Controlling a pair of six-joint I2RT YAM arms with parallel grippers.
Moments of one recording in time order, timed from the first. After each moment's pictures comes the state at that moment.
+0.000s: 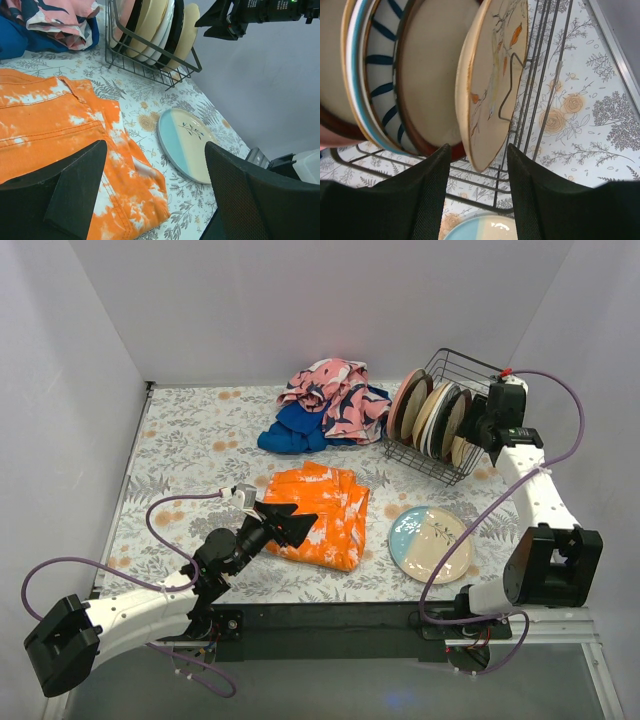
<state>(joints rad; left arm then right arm) -0.89 0.80 0.16 0.73 -0.15 -0.60 -0.02 1.41 1.21 -0.44 0.12 0.34</state>
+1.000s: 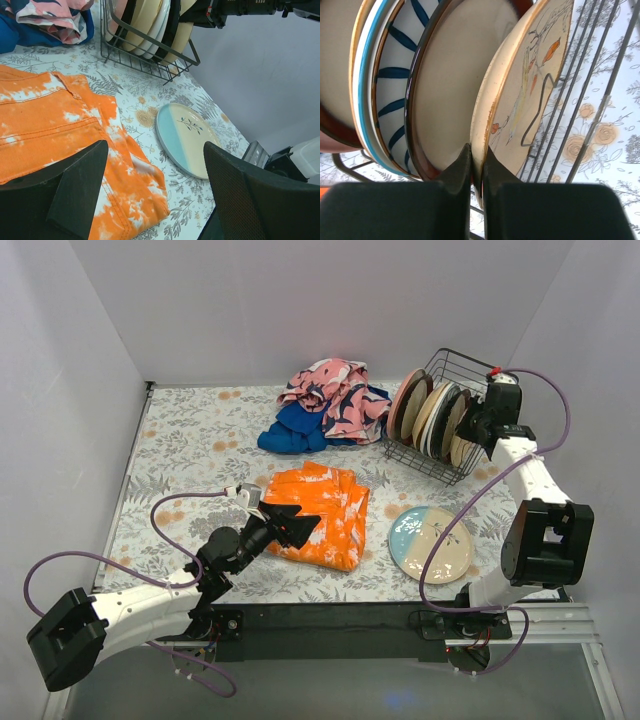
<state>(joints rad) -0.89 0.85 0.16 0.77 -0.12 -0.60 -0.05 1.54 1.20 -0.29 -0.03 0.26</state>
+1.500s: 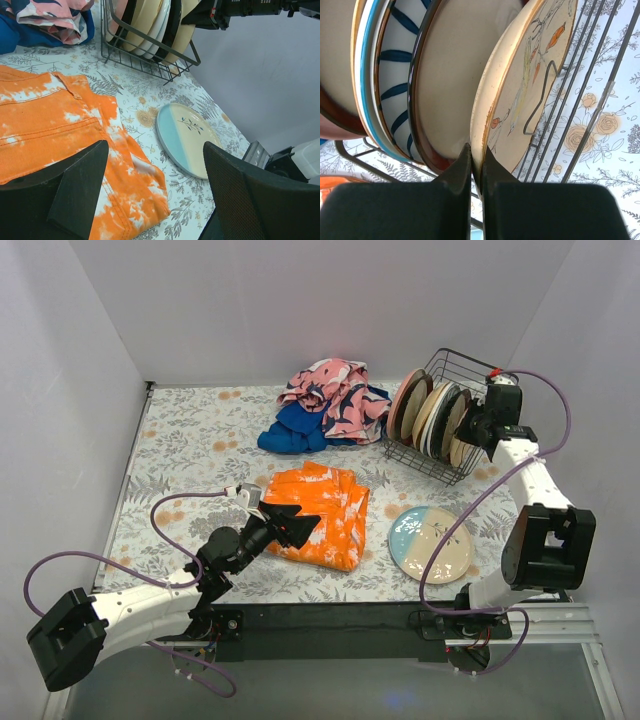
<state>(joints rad) -0.89 0.85 0.16 0.77 -0.12 -0.60 -0.05 1.52 1.20 -0.34 -0.05 0.27</state>
